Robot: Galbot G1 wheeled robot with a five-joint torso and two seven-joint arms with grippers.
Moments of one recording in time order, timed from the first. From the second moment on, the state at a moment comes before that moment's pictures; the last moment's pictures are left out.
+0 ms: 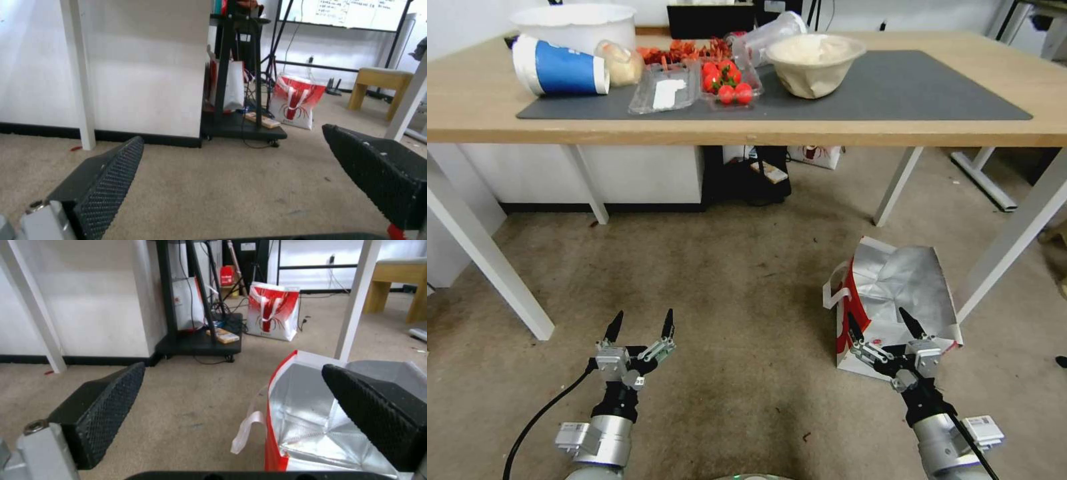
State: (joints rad) left arm 1.78 -1.31 -0.46 -2.10 -0.34 -0.30 -0.07; right arm -1.82 1.48 0.67 2.21 0.20 0.08 -0.20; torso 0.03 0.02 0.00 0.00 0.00
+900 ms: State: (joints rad) left arm 1.77 -1.31 -0.46 -2.07 -0.31 -0.33 -0.08; right arm -1.76 1.35 0.76 2.21 0.27 0.04 -0.14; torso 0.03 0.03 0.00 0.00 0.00
